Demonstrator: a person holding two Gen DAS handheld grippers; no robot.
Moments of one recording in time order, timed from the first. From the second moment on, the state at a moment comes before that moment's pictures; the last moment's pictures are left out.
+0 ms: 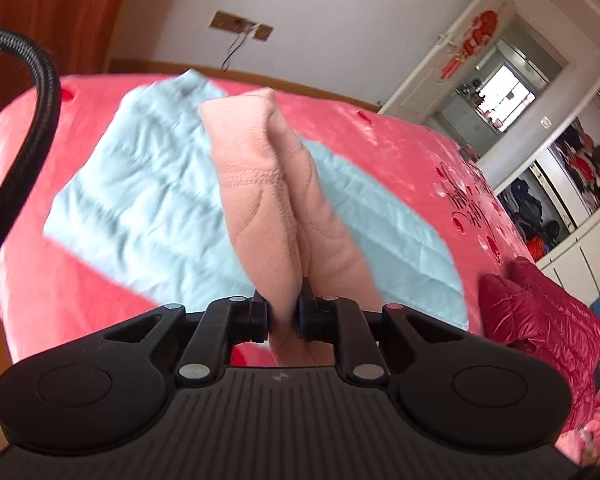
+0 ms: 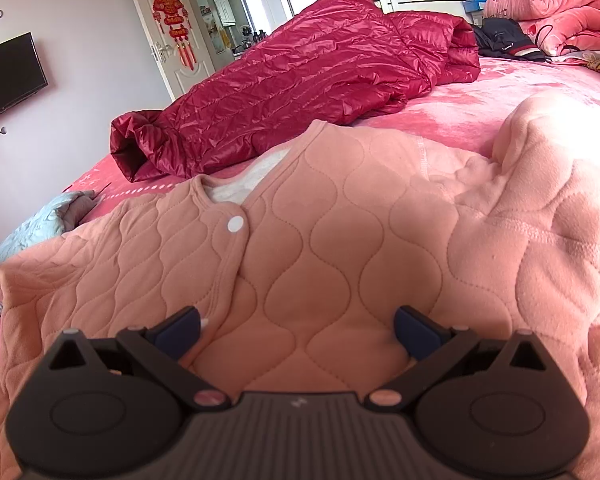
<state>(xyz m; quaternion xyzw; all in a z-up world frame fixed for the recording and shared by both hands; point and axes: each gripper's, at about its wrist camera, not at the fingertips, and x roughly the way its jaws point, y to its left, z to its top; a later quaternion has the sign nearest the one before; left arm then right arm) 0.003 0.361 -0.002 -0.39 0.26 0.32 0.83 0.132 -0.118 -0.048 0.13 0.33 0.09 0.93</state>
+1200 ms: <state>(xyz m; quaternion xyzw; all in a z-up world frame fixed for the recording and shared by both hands) -0.027 0.327 -0.065 -0.49 0.16 0.35 0.78 0.121 -0.124 -0.046 0.14 0.33 0.10 0.93</state>
